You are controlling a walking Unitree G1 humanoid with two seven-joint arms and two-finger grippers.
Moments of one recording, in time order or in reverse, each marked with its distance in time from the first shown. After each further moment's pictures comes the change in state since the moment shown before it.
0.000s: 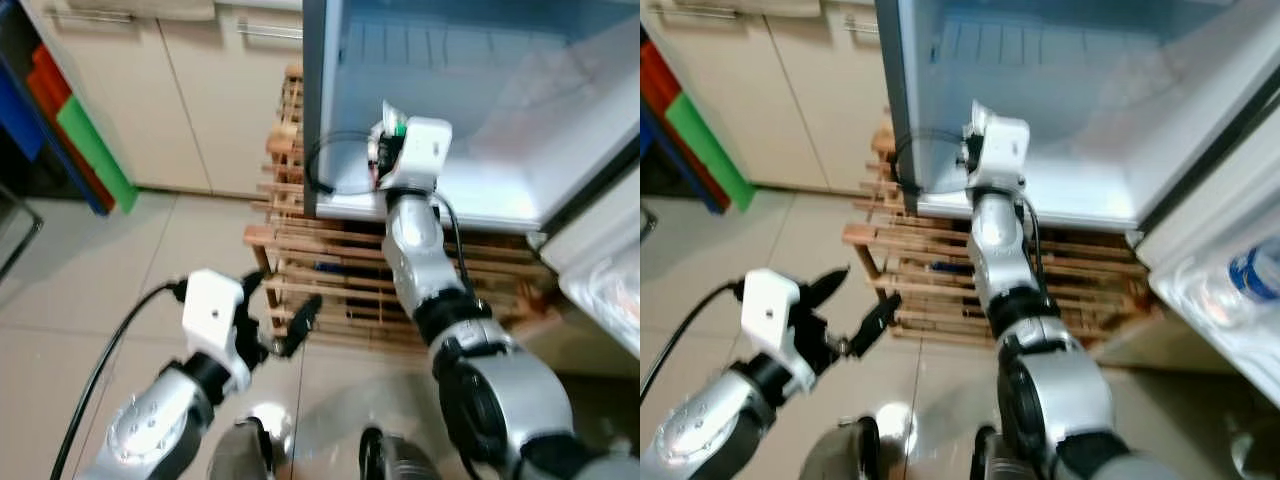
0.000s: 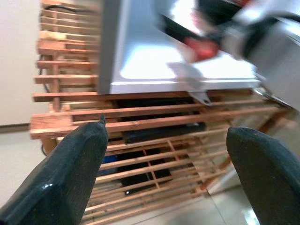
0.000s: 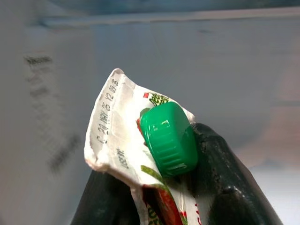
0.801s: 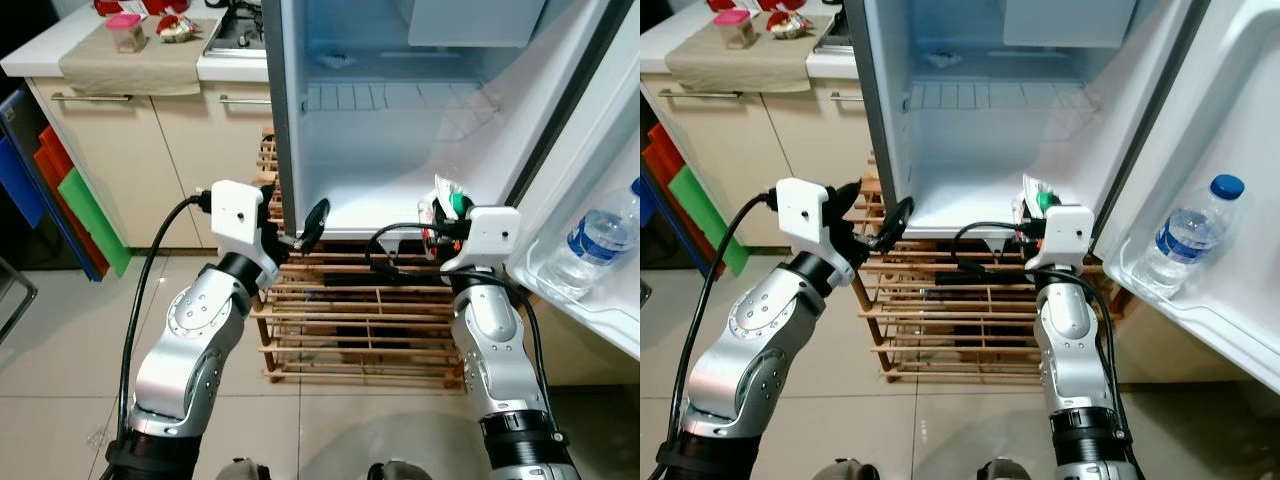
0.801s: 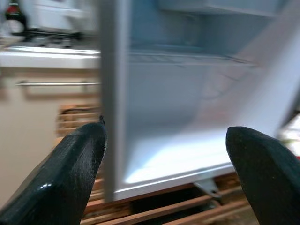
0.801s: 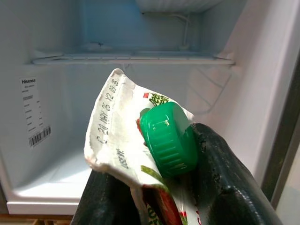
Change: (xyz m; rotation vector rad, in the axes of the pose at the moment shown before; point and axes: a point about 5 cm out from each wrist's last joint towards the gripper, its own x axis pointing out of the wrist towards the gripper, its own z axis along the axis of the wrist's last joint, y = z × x) left arm 0.073 0.027 0.030 0.051 -0.169 0.109; right arm -0.062 -0.059 -0.010 -0.045 0.104 0.063
